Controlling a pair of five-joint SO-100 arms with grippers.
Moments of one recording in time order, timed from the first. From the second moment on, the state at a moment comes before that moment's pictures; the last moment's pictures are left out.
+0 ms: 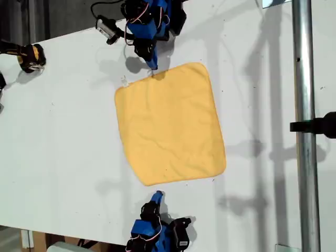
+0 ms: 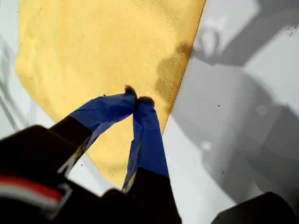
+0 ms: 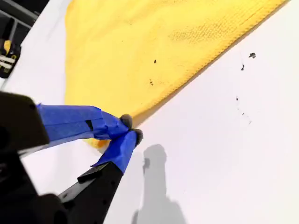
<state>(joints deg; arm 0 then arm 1) -13.4 198.8 178.4 73.7 -80.9 13.9 188.8 166.1 84.9 85.4</state>
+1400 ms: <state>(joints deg) -13.3 198.8 178.4 73.7 -80.9 -17.8 124.8 98.0 104.2 58.9</state>
